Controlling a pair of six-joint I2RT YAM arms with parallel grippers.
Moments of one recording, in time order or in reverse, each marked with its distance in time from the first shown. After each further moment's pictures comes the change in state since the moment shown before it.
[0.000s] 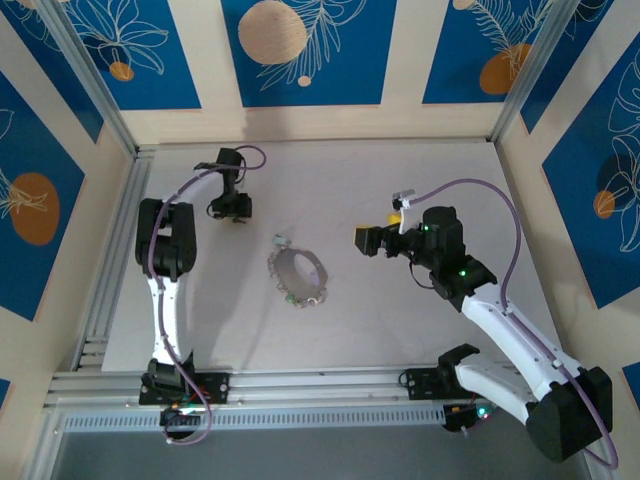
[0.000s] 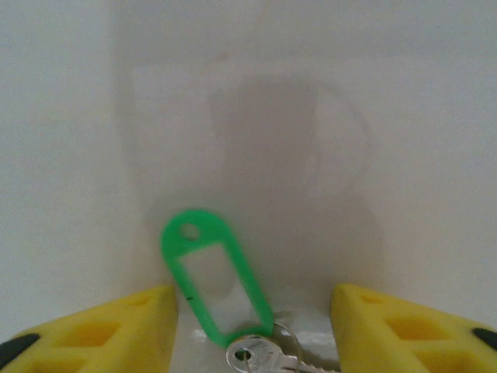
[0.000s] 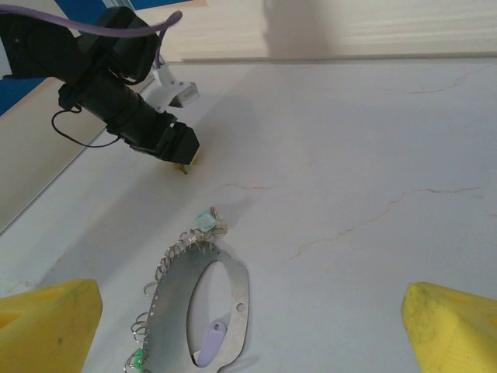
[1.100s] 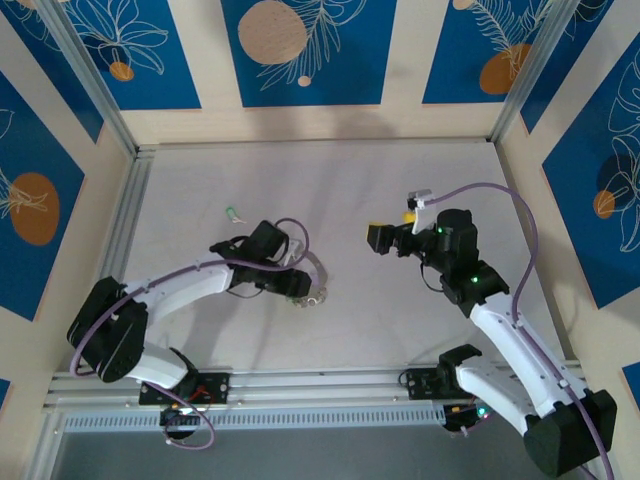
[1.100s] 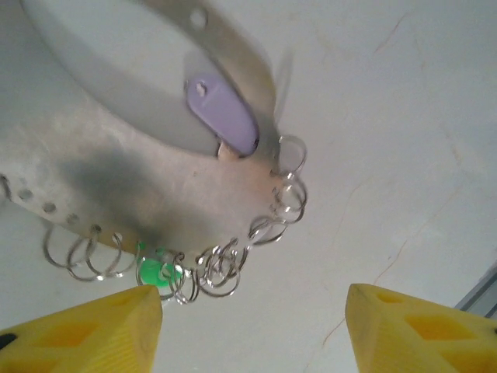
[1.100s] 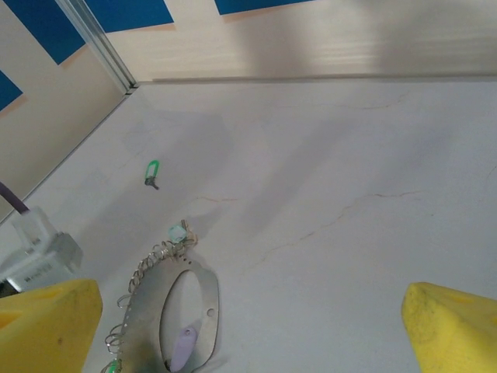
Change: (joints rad) left arm -0.524 -0.774 -0.790 0.242 0.340 -0.240; right arm -0.064 -0.077 0.000 -0.059 0.029 -0.018
